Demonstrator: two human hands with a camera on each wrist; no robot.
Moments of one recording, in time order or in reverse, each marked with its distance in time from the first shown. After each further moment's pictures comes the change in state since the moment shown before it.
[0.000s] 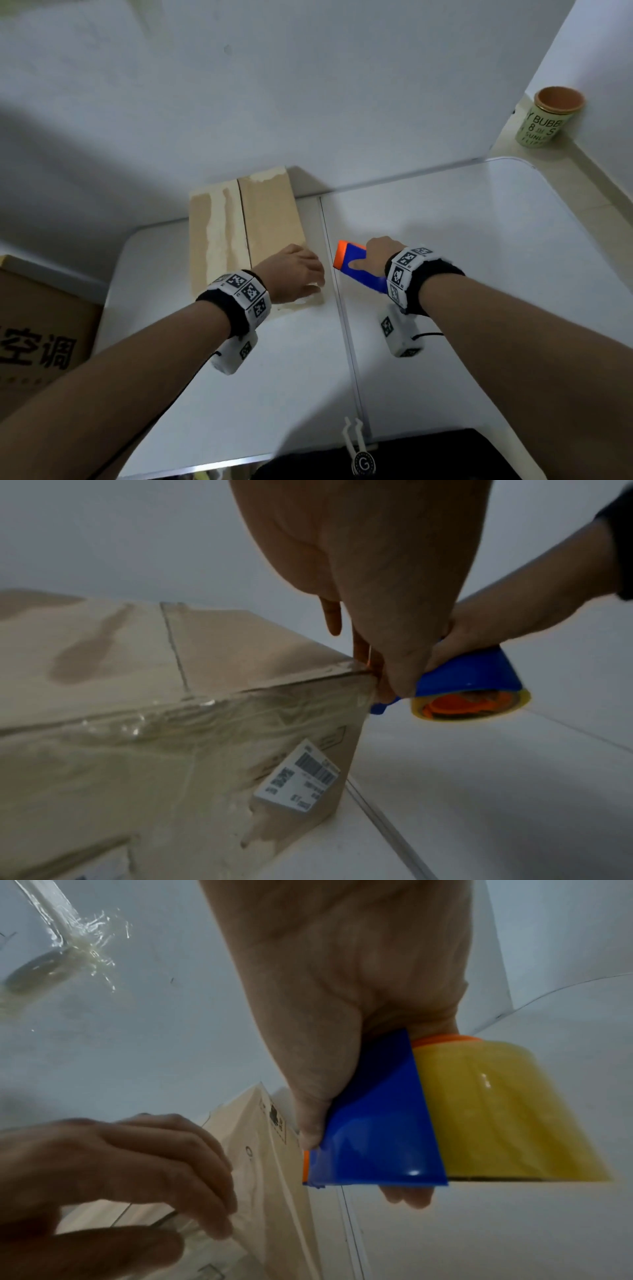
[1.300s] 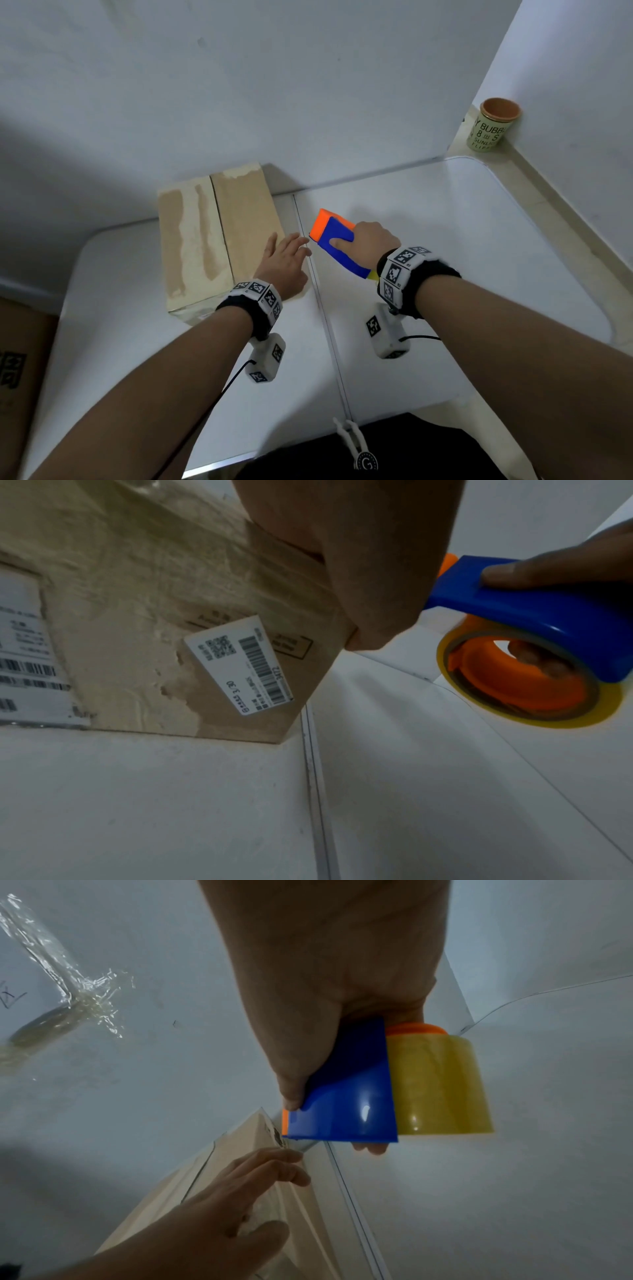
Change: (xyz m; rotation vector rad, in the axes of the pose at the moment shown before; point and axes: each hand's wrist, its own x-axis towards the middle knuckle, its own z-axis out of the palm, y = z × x) left_hand 0.025 0.029 0.035 -0.188 0.055 -0.491; right_hand -0.036 0.000 0.003 0.154 0.308 0.052
